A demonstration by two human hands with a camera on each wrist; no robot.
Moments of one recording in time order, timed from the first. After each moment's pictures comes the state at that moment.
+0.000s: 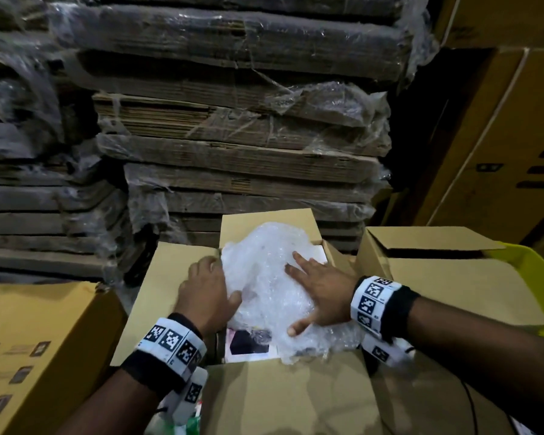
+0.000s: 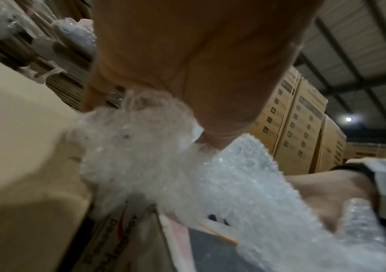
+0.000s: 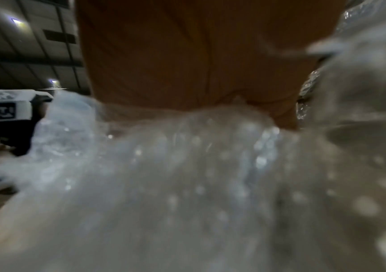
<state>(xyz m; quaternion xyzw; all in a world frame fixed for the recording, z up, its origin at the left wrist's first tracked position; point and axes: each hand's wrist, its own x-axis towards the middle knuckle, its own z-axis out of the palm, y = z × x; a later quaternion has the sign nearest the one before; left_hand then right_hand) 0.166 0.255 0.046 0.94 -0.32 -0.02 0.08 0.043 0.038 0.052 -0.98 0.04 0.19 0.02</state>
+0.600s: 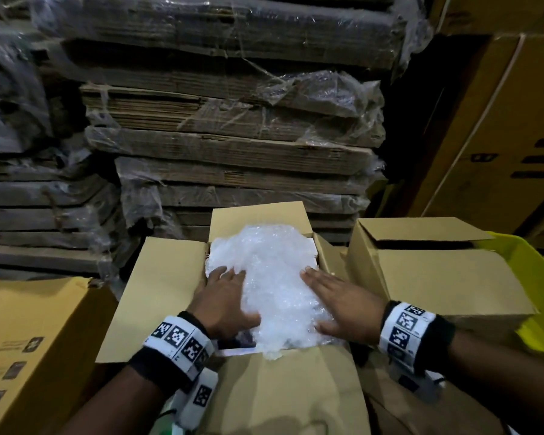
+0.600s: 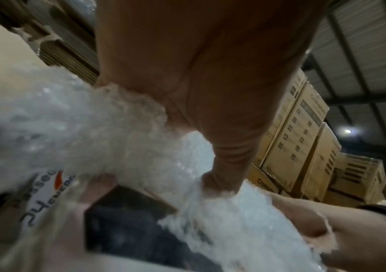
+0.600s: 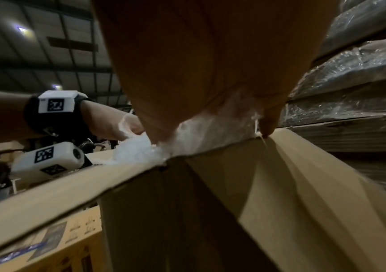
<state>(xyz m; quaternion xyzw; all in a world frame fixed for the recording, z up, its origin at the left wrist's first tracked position) 0.149 0.230 0.027 0.91 -0.40 -0.14 0.00 -0.018 0.023 0.035 -0.99 0.02 0.11 0.07</state>
